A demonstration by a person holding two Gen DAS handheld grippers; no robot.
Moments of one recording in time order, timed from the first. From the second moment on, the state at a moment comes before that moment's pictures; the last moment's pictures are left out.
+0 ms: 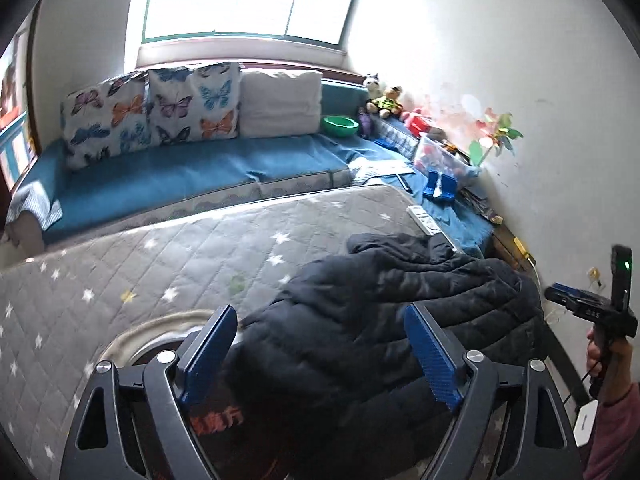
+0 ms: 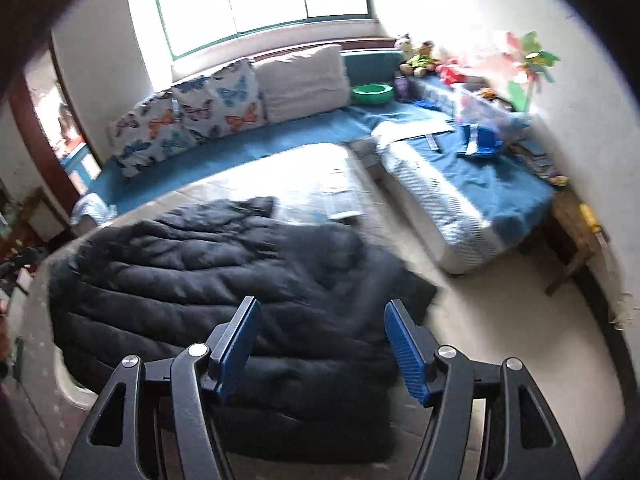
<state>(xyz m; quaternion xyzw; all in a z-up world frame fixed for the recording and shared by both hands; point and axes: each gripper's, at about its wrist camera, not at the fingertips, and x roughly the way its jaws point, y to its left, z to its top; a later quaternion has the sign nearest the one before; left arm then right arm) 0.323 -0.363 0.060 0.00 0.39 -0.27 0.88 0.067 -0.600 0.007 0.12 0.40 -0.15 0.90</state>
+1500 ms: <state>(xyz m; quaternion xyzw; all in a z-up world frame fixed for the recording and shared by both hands) 0.311 -0.397 -0.050 0.08 0.44 -0.23 0.86 0.095 -0.465 -0.063 -0.01 0.45 -0.09 0.89</state>
